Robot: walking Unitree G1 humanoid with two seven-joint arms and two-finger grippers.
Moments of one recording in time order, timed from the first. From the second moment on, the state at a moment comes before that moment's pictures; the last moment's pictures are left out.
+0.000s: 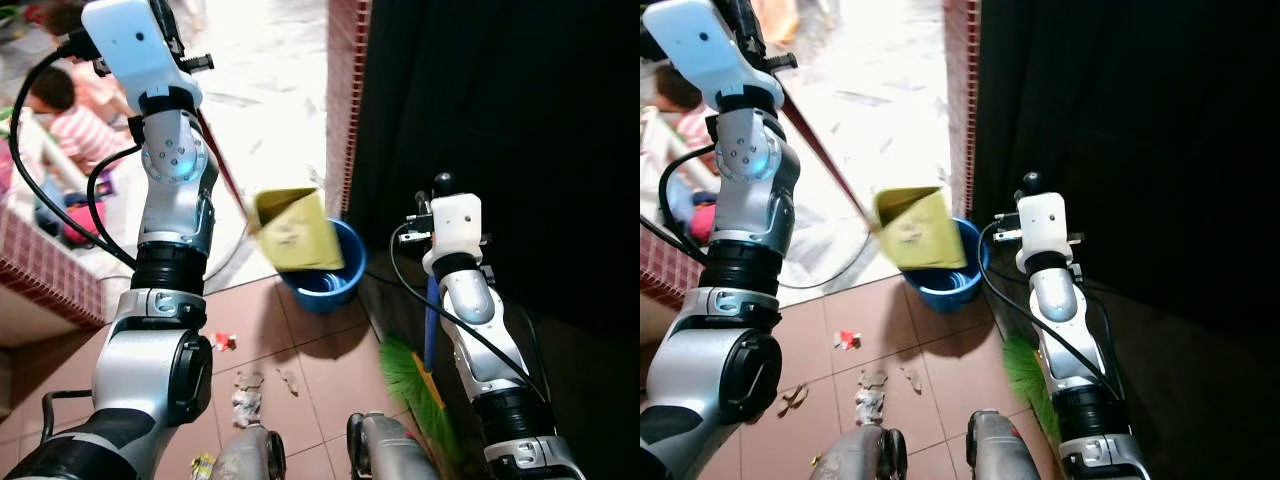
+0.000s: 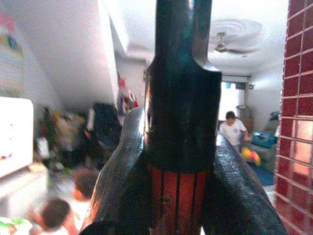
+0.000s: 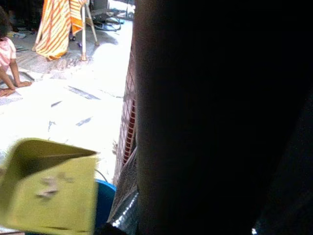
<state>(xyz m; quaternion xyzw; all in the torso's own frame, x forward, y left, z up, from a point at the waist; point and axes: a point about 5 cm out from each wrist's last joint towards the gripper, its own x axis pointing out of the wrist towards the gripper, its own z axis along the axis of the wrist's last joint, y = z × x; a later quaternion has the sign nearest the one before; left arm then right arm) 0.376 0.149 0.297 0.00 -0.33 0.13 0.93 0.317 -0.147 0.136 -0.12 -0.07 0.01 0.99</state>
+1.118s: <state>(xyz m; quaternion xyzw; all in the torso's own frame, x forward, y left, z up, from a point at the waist) 0.313 0.009 0.234 0.10 -0.40 -0.26 0.87 0.311 -0.137 0.142 -0.13 -0.11 0.05 0.99</state>
